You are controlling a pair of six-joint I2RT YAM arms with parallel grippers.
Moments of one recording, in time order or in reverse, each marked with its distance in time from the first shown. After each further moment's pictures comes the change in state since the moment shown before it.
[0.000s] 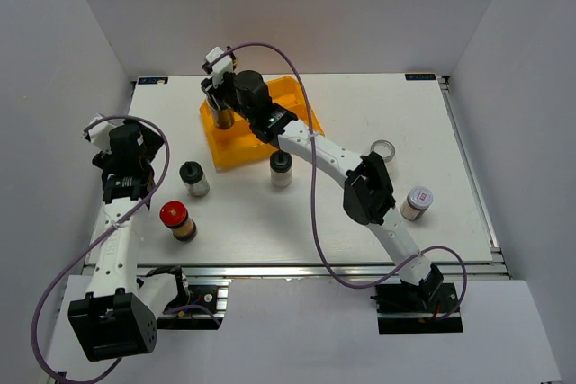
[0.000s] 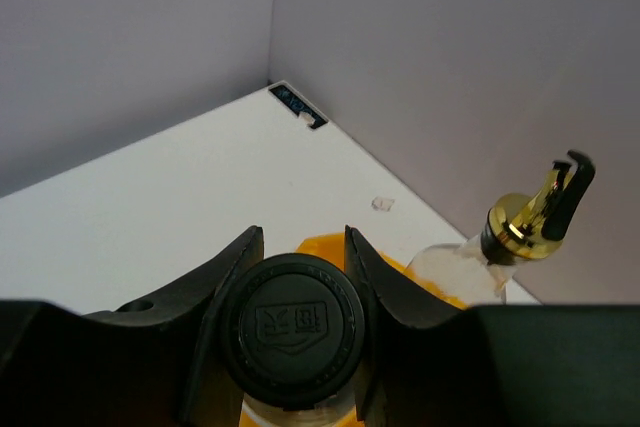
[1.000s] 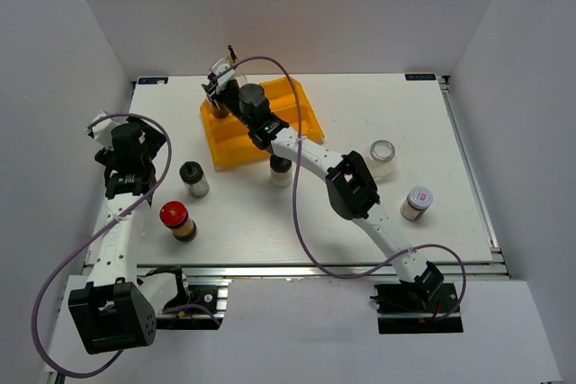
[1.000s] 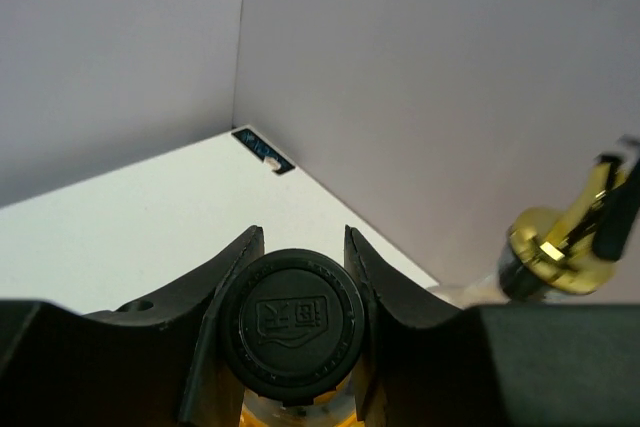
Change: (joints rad) left arm 0.001 0.043 -0.015 0.084 0.018 0.028; right arm -0.039 0.228 0.079 0.363 -0.012 -0.063
